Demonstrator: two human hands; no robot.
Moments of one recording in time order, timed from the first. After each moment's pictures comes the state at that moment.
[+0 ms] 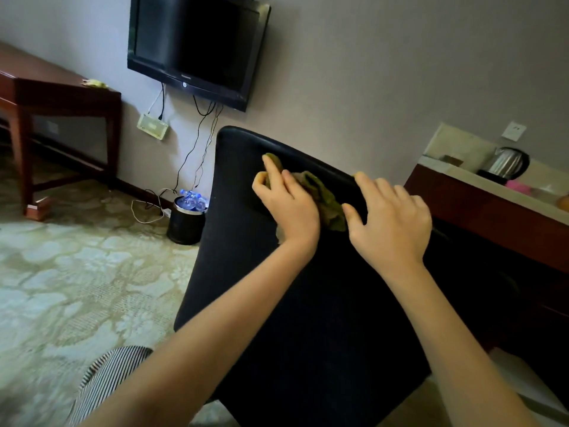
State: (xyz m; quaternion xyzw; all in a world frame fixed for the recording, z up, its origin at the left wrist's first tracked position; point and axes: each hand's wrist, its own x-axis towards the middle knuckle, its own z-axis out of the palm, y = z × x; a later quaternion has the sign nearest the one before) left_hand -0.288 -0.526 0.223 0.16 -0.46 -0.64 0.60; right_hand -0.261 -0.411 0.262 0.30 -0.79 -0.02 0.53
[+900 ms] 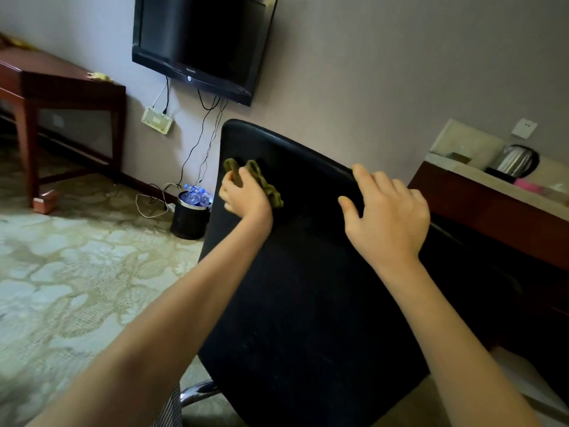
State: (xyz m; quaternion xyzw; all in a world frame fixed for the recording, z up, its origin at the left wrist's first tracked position) left_hand -0.306 -0.609 0.202 0.33 -0.37 -0.75 0.45; right_hand -0.262 -0.428 0.260 0.29 -0.78 -0.03 0.55
